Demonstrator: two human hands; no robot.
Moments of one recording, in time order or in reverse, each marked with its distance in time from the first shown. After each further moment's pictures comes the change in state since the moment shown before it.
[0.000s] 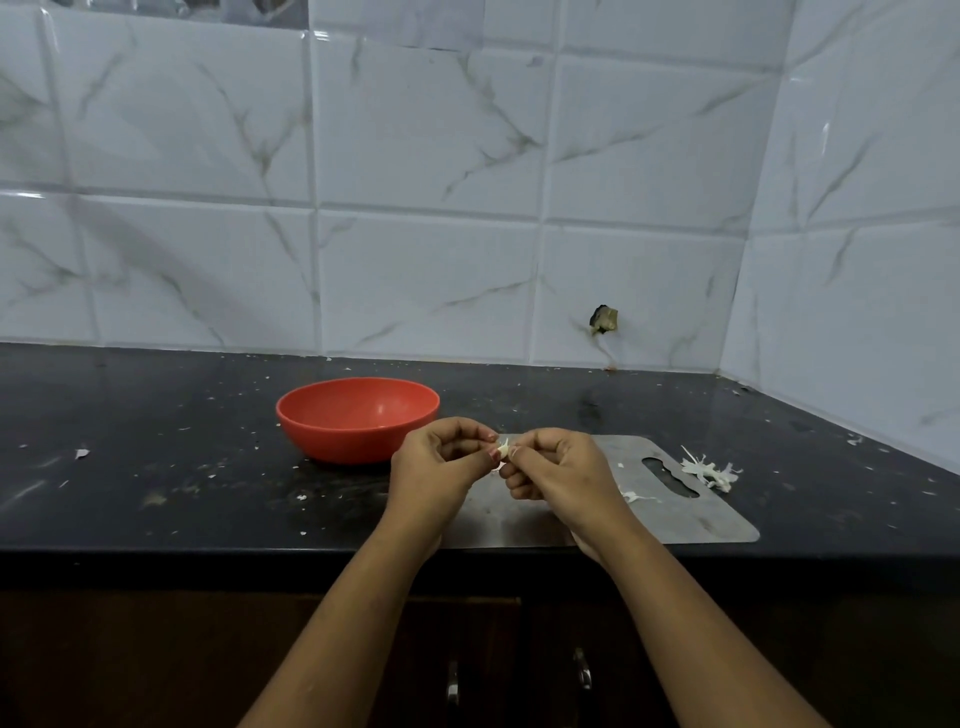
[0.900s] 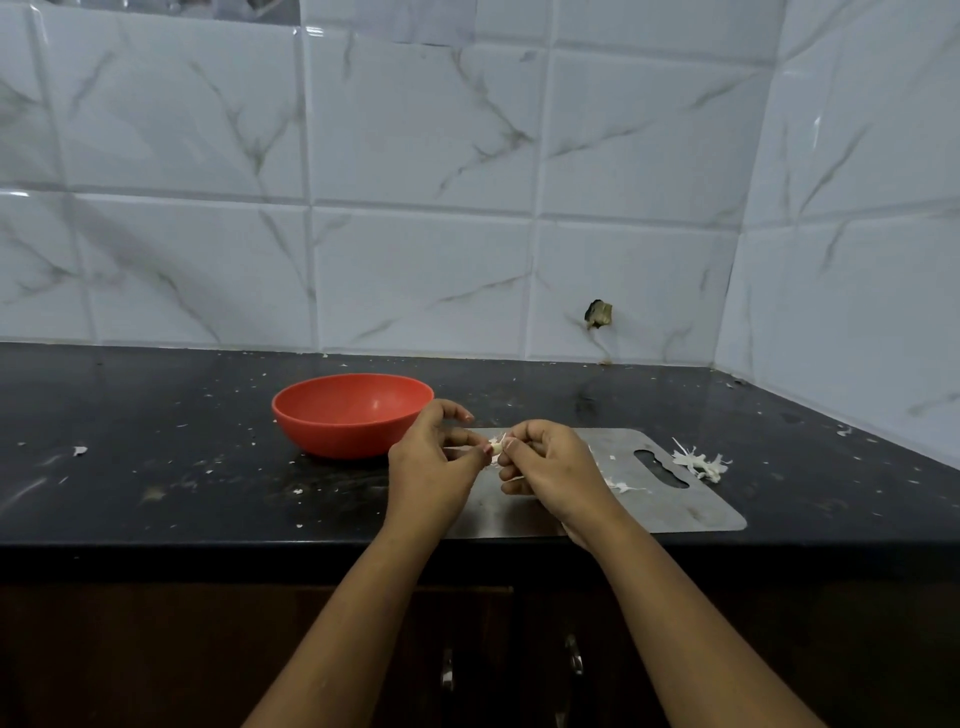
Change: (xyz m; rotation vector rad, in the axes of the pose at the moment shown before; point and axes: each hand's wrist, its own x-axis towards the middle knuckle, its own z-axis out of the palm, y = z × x) left_hand -0.007 0.001 0.006 0.217 0.111 0.092; right_hand 0.002 -0.002 0.001 -0.068 -0.020 0.067
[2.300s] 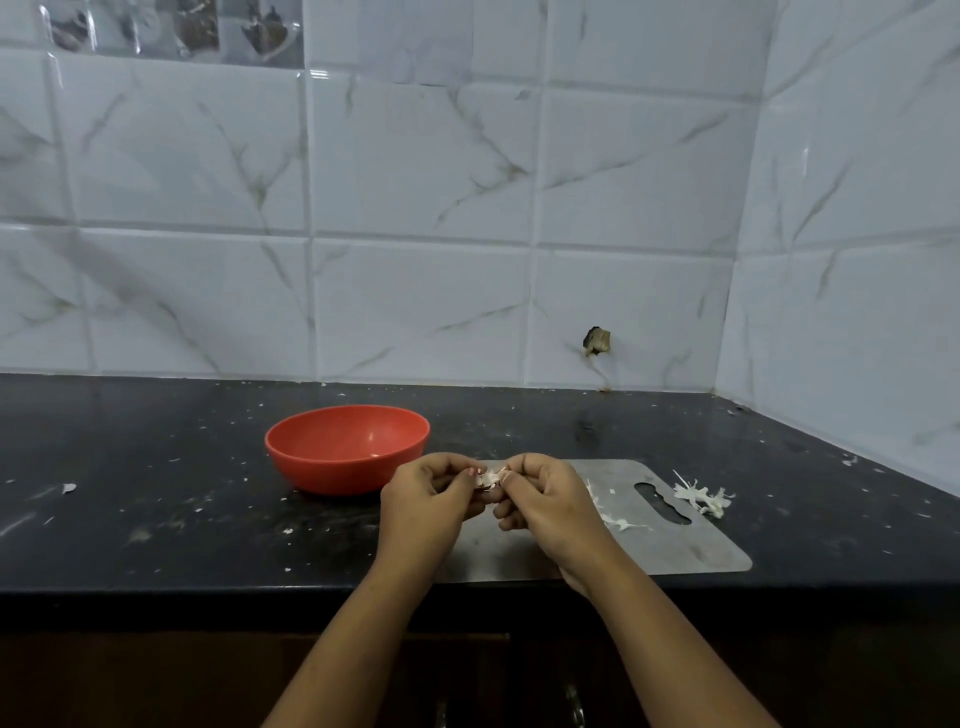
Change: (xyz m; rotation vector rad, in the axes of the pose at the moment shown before) left_hand 0.004 -0.001 0.004 -0.199 -0.013 -0.114; right_hand 0.003 0.005 0.002 0.089 -0.026 -0.049
